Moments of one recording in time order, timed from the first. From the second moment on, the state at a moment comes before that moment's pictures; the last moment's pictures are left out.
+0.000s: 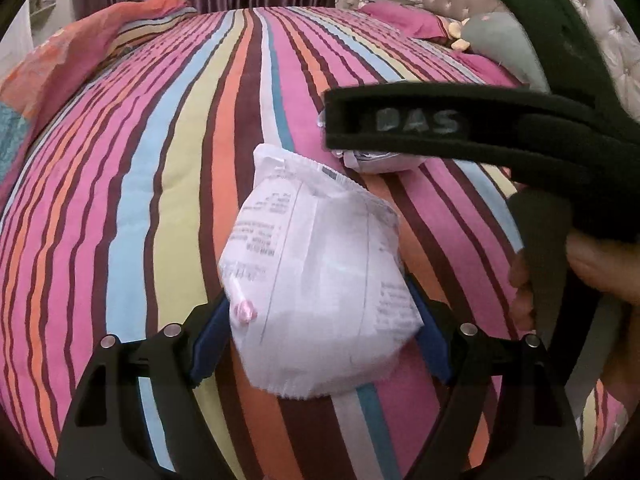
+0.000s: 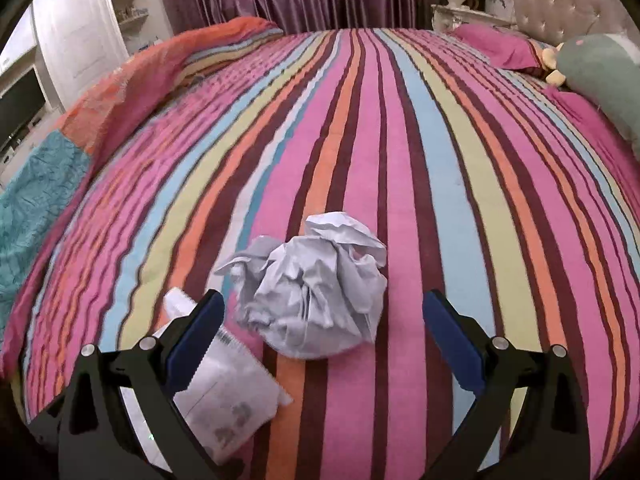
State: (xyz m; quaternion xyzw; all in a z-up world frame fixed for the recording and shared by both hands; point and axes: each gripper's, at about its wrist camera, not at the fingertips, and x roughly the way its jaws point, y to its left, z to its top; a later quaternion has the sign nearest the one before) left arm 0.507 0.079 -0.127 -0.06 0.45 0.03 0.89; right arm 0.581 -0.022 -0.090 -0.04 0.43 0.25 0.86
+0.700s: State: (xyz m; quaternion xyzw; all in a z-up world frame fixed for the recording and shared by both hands) left arm 0.504 0.083 -0.110 -0.05 0.44 0.03 0.89; right arm 0.566 -0.038 -0.077 -0.05 0.43 0.21 0.88
